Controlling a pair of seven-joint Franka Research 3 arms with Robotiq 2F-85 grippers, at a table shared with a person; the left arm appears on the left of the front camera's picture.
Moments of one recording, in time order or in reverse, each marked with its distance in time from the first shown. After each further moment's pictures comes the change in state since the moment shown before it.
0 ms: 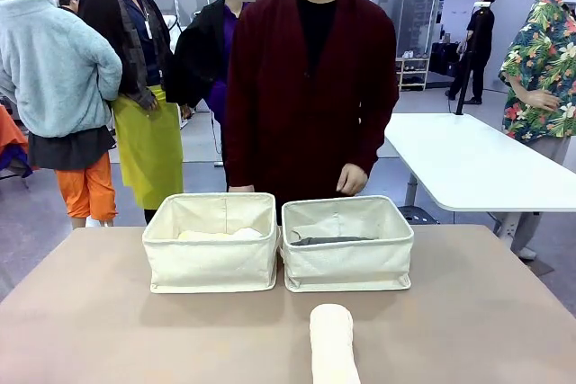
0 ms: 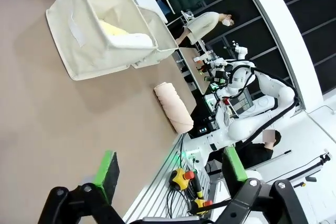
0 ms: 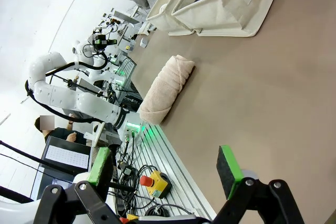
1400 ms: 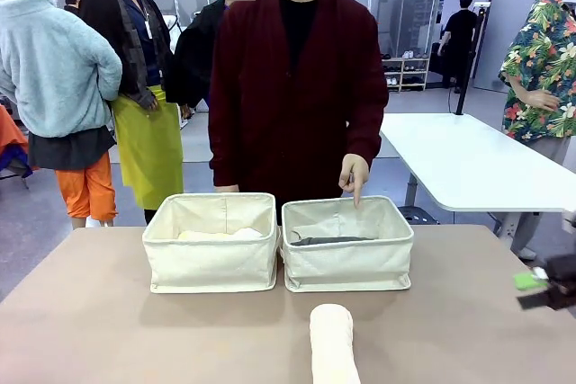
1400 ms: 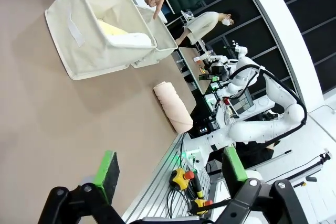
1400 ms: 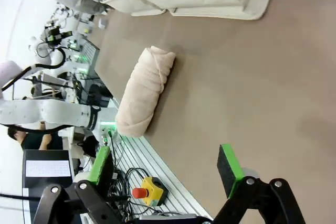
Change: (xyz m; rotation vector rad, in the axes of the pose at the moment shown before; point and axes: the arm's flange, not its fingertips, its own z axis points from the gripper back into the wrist) left arm -0.002 -0.003 0.001 0.002 -0.003 -0.001; right arm 0.039 0.036 -0.136 -0.229 0.153 -0.098
